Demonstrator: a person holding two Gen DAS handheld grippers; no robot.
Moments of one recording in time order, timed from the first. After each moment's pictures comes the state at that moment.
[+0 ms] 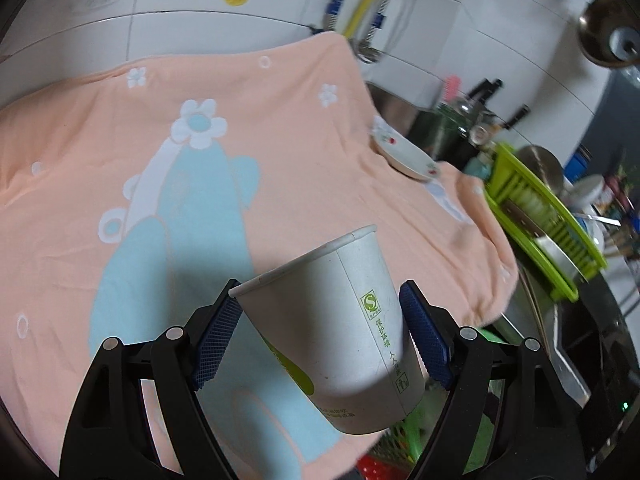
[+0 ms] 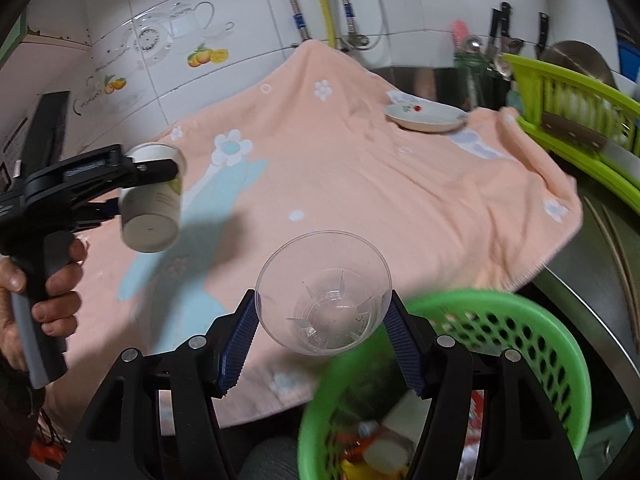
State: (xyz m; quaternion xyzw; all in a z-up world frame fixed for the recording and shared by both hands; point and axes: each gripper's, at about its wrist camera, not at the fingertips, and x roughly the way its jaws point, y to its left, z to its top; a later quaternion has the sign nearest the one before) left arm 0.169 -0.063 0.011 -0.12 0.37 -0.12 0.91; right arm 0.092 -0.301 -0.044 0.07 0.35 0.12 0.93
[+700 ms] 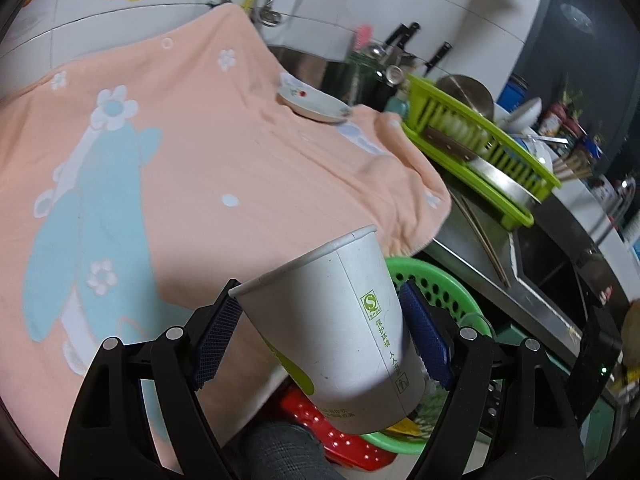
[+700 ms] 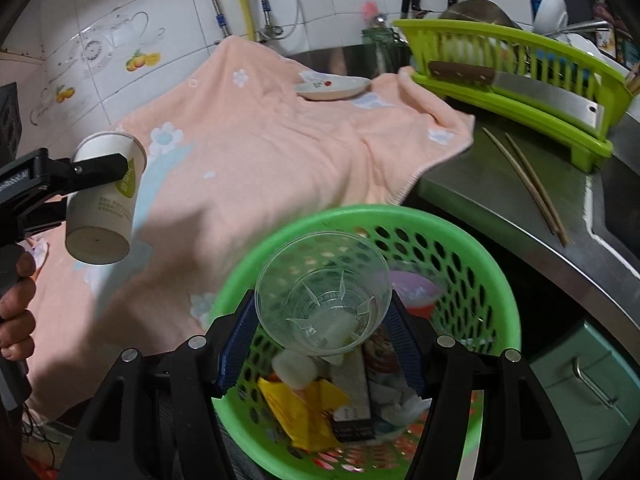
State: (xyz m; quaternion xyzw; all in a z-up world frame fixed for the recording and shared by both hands) left arm 0.109 -0.154 -0.007 -0.06 0.39 -0.22 0.89; right arm 0.018 -0.368 -0.076 0.08 0.37 0.01 0.93
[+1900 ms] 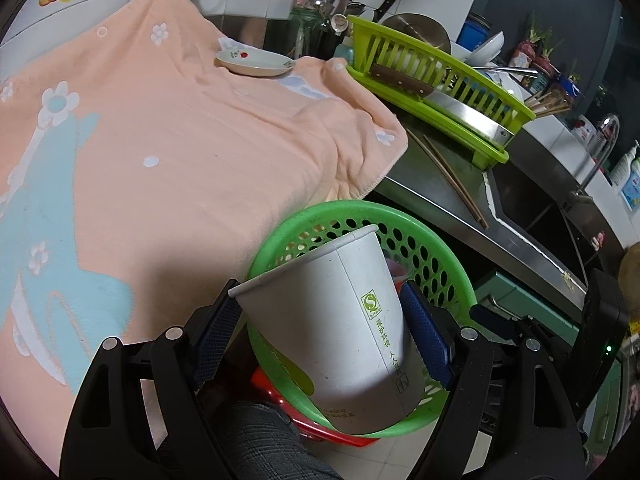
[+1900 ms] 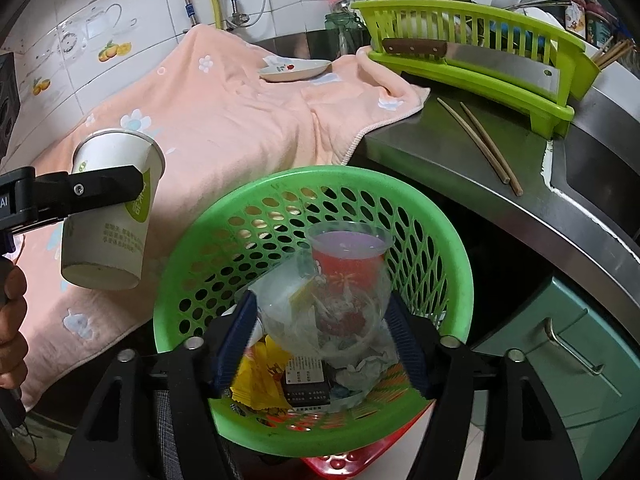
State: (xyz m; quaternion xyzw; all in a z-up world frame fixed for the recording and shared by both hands) left arm 0.087 -0.215 -0.035 -0.01 0.42 -0.28 0.86; right arm -0.010 -0.391 -0.097 0.08 0.38 -0.03 0.92
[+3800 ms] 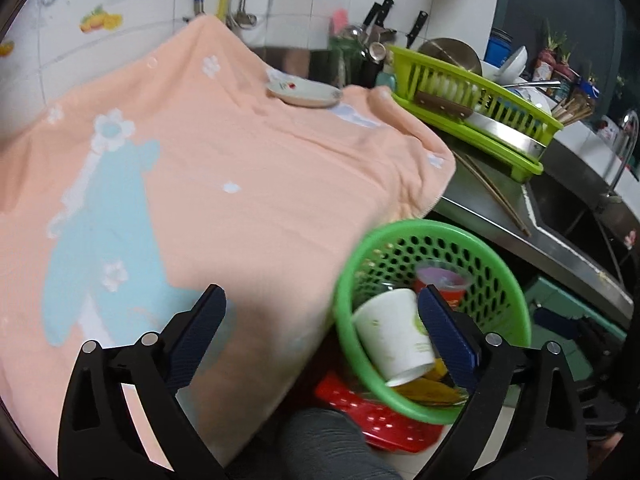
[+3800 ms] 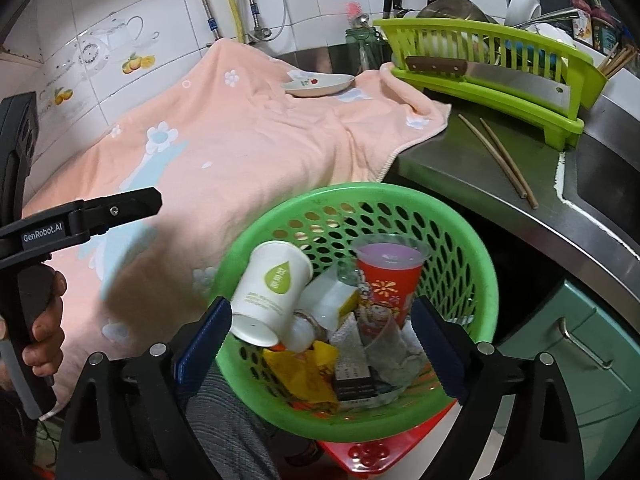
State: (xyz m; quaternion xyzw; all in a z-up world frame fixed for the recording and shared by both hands) left arm 0.082 -0.160 -0.020 0.03 0.37 -0.21 0.91; right arm -0.020 -0.361 -0.071 0.10 0.37 0.00 0.92
